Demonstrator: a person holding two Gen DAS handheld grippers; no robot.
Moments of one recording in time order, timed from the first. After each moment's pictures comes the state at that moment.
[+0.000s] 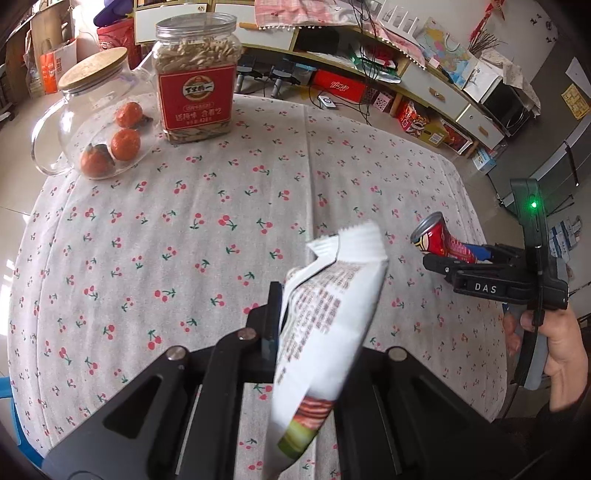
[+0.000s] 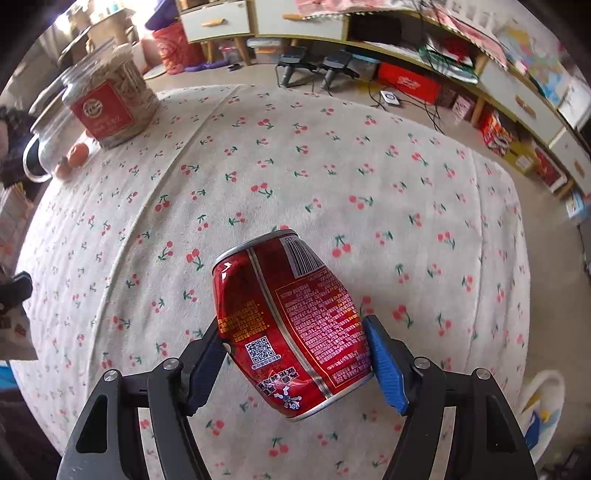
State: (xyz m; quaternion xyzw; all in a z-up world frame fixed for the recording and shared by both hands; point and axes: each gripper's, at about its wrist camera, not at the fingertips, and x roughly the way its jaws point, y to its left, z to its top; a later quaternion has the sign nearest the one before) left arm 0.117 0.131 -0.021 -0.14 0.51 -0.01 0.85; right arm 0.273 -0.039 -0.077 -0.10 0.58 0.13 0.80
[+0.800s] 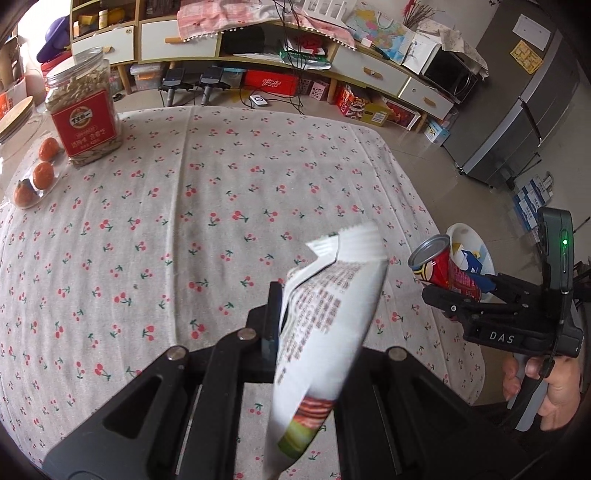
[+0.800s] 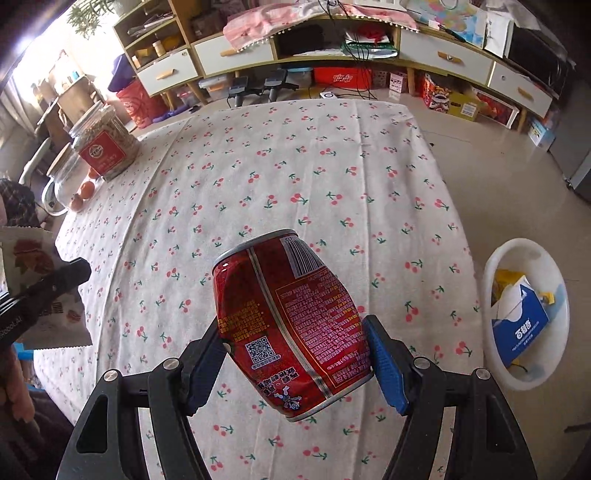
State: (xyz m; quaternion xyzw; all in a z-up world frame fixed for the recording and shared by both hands) left arm 0.123 0.029 -0.018 -0.10 0.49 -0.10 0.86; right arm 0.166 -0.148 -0.040 0.00 0.54 0.08 0.84
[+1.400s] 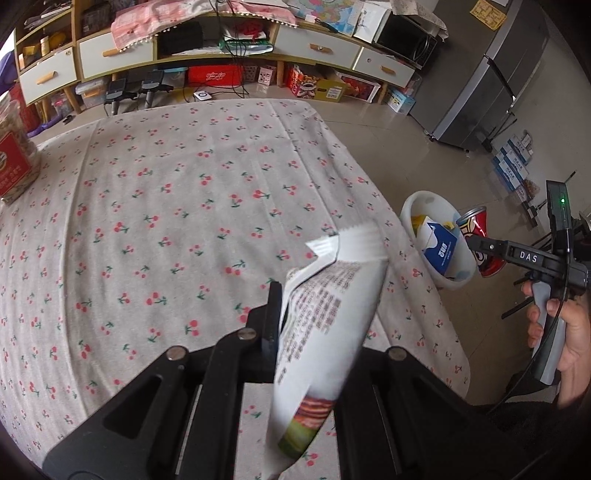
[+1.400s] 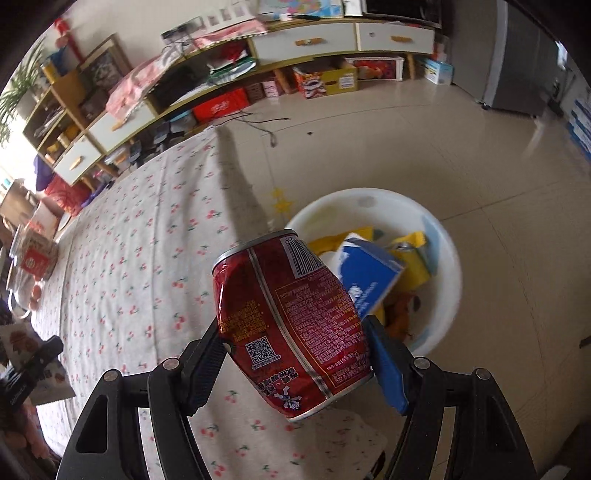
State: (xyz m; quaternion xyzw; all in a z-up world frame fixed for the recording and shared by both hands) left arm 0.137 -0.083 -0.031 -0.05 0.50 -0.17 0.85; right arm 0.141 -0.358 -0.033 0.13 0.51 -0.07 0.84
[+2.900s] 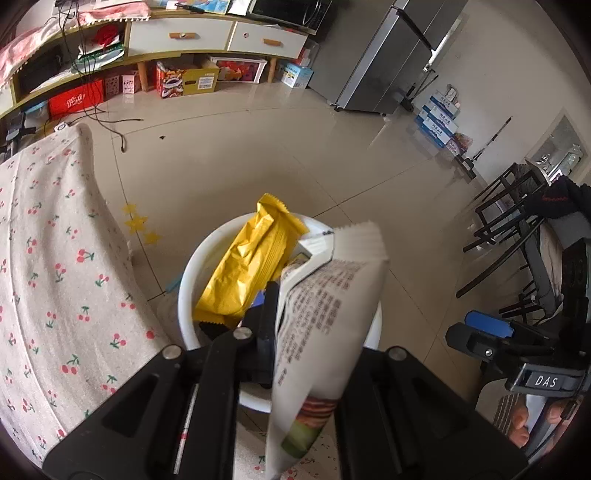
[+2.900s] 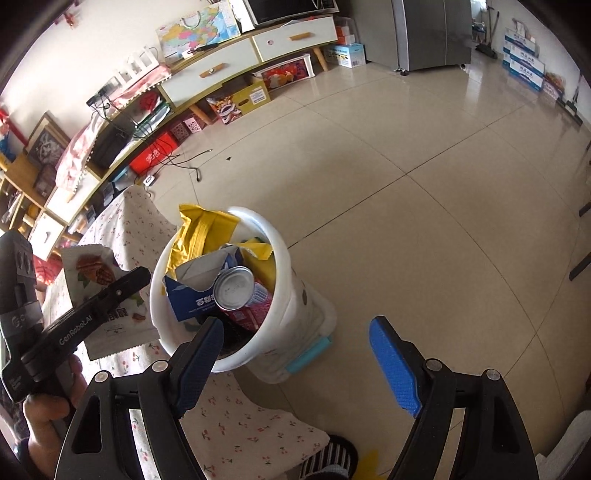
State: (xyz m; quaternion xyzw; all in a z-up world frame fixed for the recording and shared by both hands) left arm 0.190 -0.328 -0.040 -0.02 0.48 -0.33 0.81; right arm 0.064 -0.492 -0.030 0.22 0.48 -0.16 0.83
